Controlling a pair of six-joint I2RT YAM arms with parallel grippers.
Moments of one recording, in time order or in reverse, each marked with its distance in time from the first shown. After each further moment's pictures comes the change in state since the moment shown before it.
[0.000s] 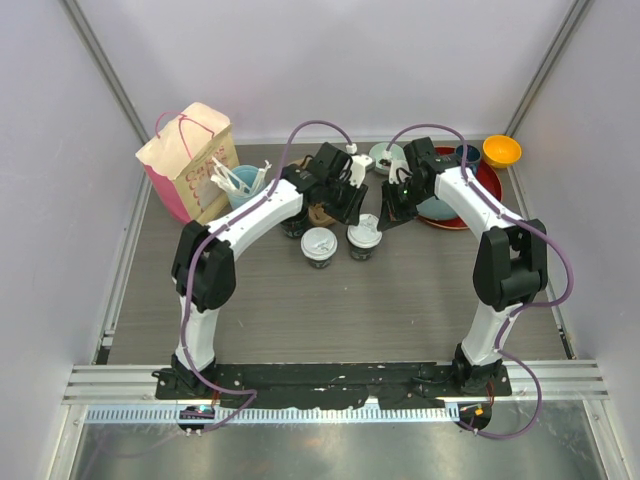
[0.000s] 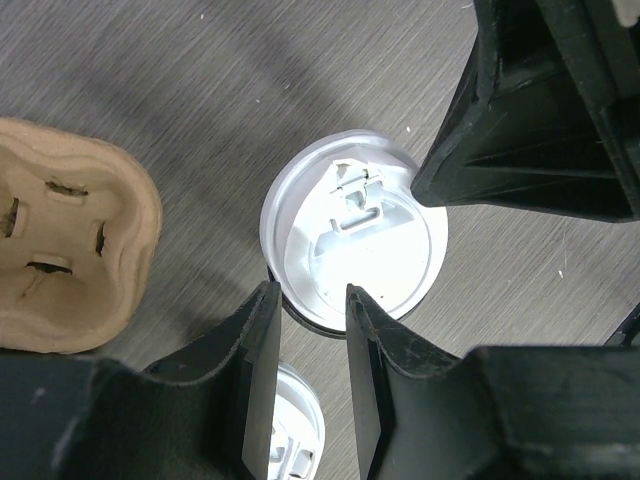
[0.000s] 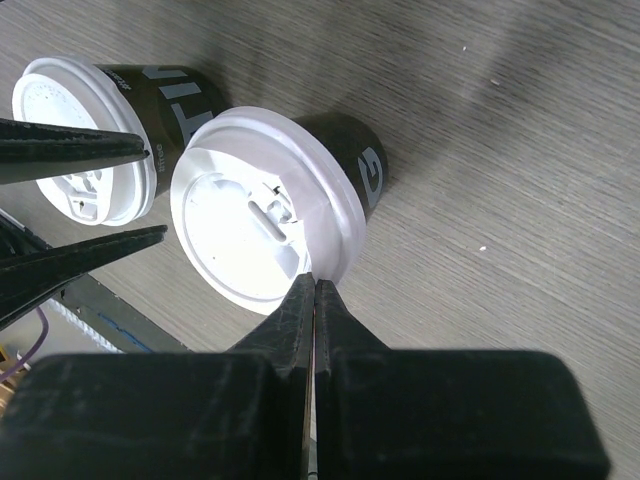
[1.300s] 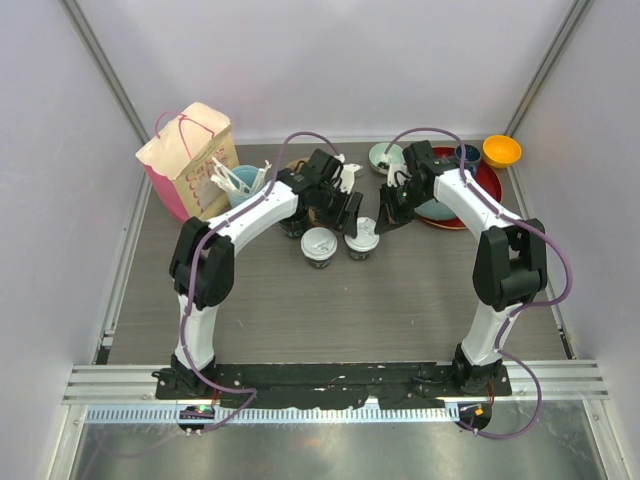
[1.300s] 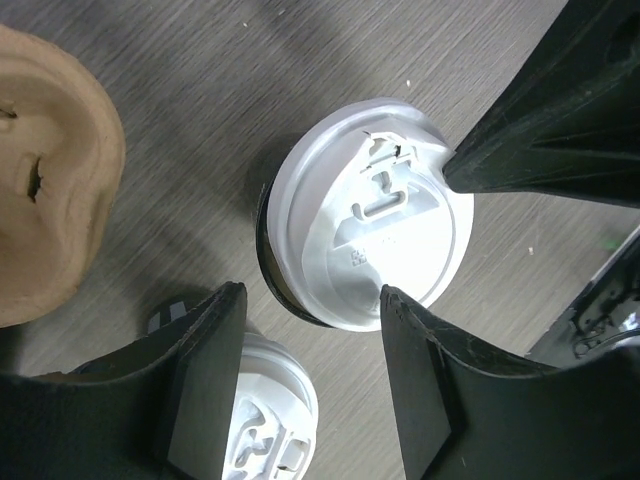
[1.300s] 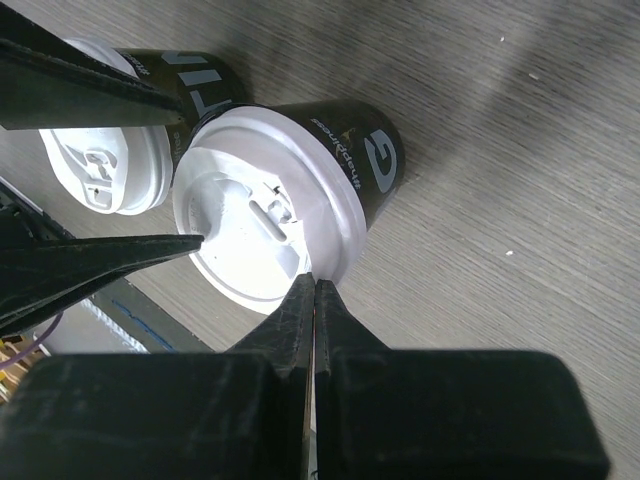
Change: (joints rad) left arm 0.043 0.005 -0.087 -0.002 0.090 -0.090; right arm 0.000 0.000 -0.026 0.012 -0.050 -0.003
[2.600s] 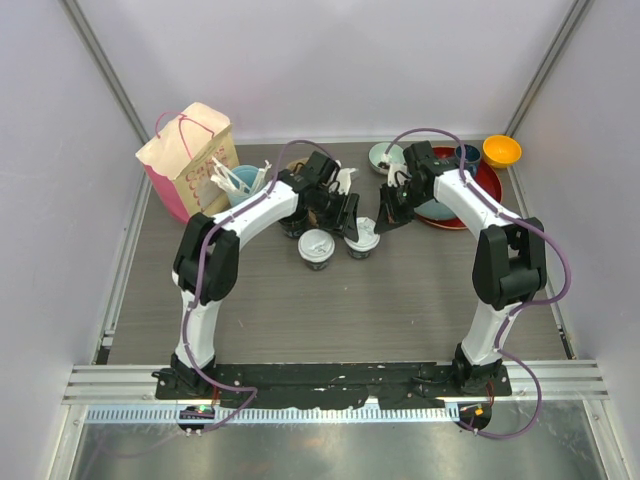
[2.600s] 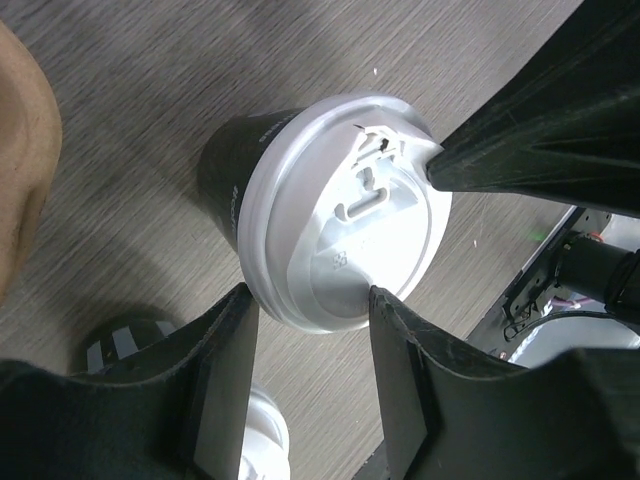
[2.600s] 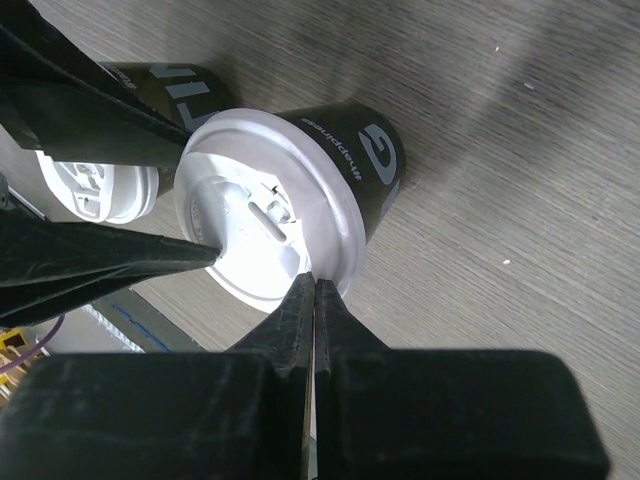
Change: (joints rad) left arm 0.029 0.042 -0.008 0.012 0.152 -0.111; right arm -0.005 0.008 -0.005 0.023 -0.010 0.004
